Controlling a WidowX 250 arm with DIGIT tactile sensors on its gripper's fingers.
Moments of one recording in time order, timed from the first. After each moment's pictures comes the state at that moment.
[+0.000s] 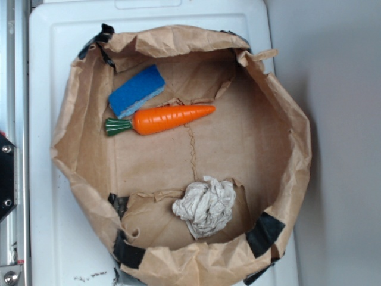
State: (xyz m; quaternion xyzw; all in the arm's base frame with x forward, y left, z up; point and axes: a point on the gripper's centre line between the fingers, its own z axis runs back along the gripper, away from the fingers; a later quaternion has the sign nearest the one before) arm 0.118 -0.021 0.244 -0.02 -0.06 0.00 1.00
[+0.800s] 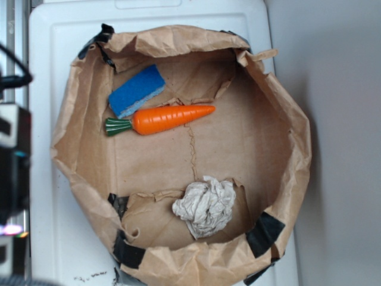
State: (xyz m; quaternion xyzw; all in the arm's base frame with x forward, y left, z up) arm 0.160 -0.014 0.207 -0.02 -0.07 0.01 1.00
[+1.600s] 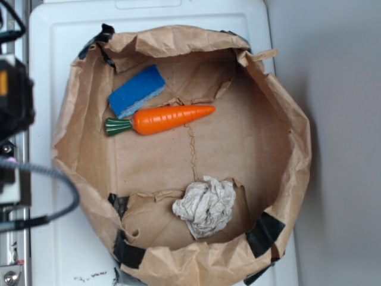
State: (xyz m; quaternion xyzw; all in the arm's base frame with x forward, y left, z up) arm 0.143 0.029 0.181 -0.02 -0.04 0.07 1.00
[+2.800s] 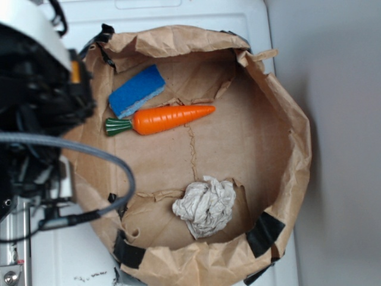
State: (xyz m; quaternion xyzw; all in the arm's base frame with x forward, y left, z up) arm 0.177 0.021 0.176 -0.05 -0.03 0.07 1.00
